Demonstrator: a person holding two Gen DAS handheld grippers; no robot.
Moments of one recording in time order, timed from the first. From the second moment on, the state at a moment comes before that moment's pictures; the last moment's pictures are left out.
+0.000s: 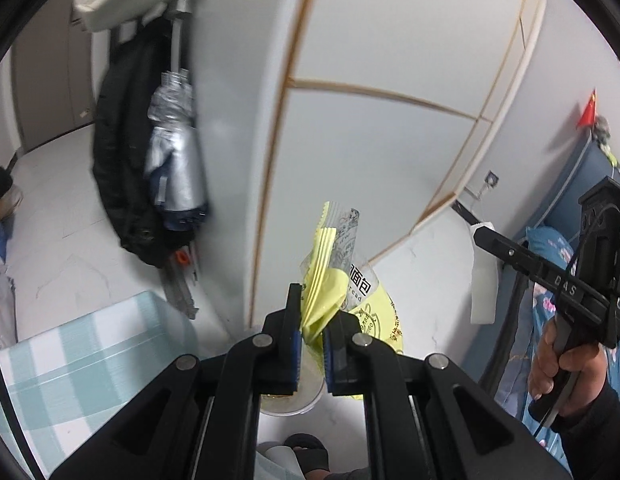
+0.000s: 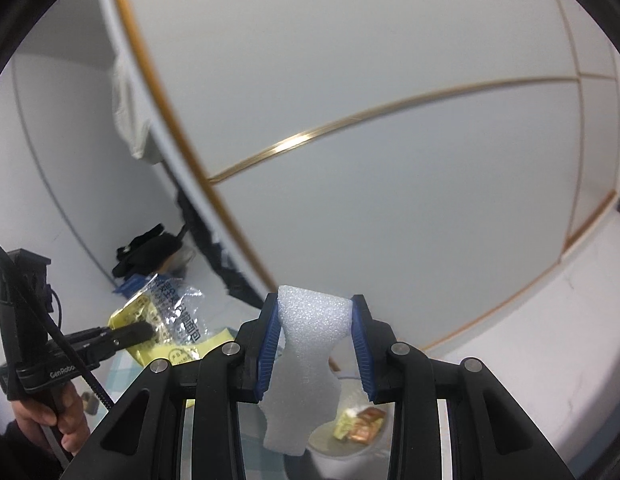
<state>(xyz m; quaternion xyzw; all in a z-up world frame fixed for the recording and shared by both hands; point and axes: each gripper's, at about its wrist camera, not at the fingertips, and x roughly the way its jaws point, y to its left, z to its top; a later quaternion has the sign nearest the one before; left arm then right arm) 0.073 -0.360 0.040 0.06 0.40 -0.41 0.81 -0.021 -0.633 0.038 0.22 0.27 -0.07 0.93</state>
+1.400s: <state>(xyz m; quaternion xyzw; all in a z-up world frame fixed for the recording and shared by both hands) 0.115 -0.464 -0.185 0.31 0.64 -0.29 0.65 0.089 -0.672 -0.269 0.42 0.46 -0.05 0.78</state>
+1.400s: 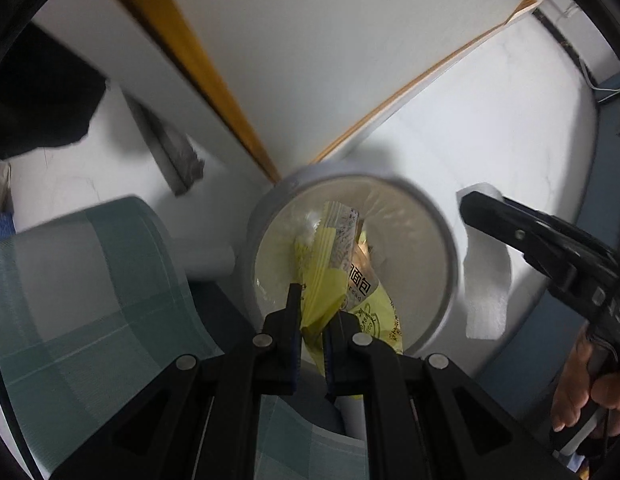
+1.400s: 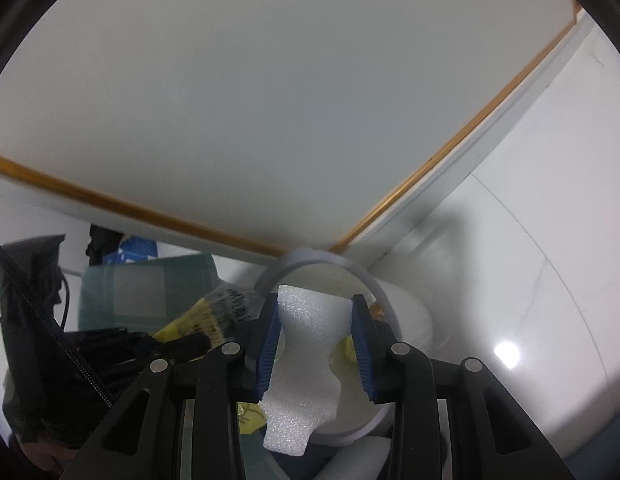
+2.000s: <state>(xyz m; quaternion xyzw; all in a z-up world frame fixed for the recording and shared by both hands) 0.127 -0.461 -0.211 0.28 0.67 -0.26 0.63 0.107 -0.644 -0.296 0.37 0.50 -0.03 0.78</state>
